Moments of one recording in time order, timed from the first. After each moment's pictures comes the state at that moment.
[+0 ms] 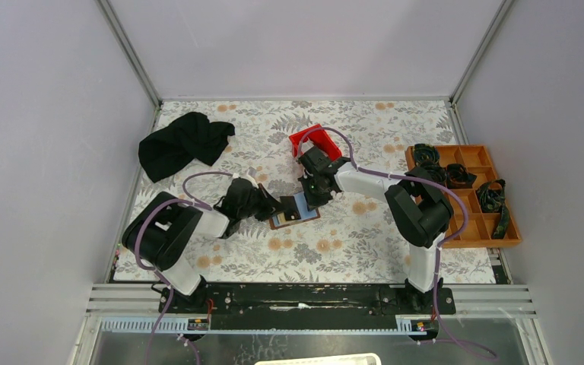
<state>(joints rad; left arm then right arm) -0.47 1.64 0.44 0.61 0.31 -1.03 0.72 1.93 1.27 -0.52 -0.10 0.38</state>
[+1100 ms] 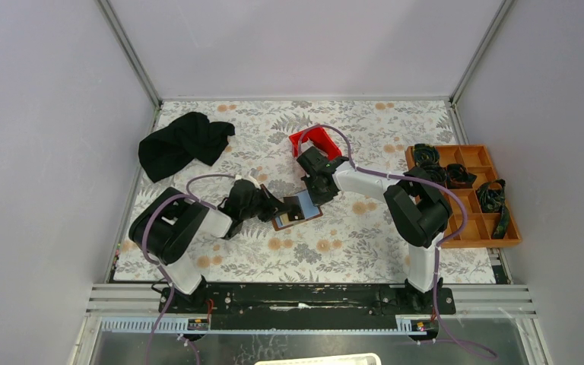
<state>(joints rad) -0.49 1.69 0.44 0.69 0.32 -1.09 0.73 1.94 1.30 -0.58 0.11 0.31</state>
